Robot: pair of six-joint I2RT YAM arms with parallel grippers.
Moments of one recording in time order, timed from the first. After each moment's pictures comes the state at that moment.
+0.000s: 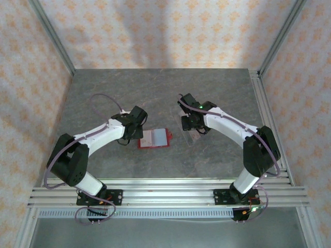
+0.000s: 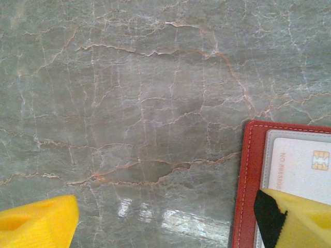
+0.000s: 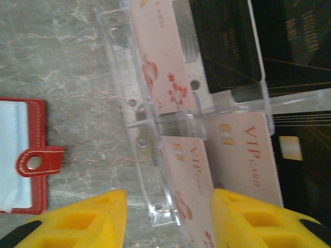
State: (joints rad) left arm -0.48 1.54 0.96 -0.76 -0.38 -0.67; right arm 0.63 1.65 1.26 -0.85 0.18 0.43
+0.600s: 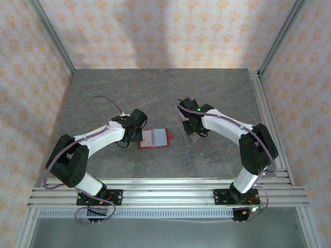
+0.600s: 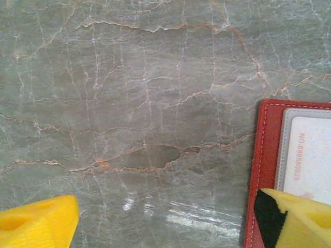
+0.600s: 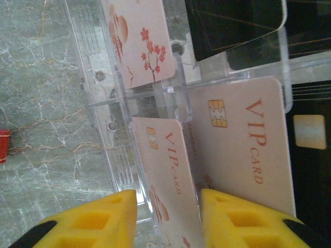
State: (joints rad) left arm -0.49 1.52 0.93 -0.77 -0.38 -0.68; right arm 0.63 1.68 1.21 -0.85 0.20 0.40
